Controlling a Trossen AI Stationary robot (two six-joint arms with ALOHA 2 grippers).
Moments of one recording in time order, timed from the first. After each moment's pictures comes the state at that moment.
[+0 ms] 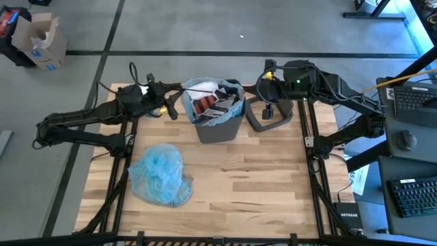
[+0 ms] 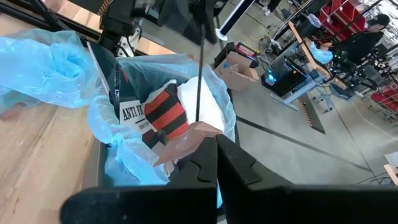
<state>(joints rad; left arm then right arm) 0.23 0.89 0.88 -0.03 -0.45 0.16 -0.17 1.33 1.73 -0.81 0.10 -0.56</state>
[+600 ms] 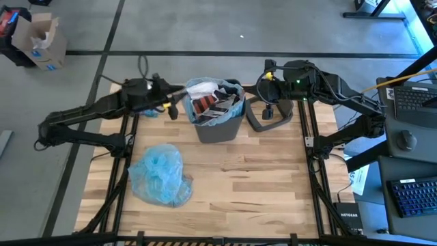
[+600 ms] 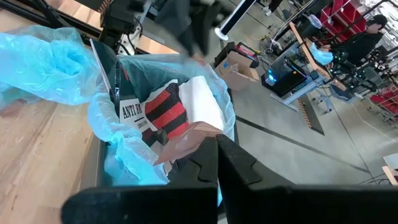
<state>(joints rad) 0.29 0.95 1.01 -0.26 -0.27 0.00 -0.17 1.33 1.73 -0.82 0.10 -0.58</state>
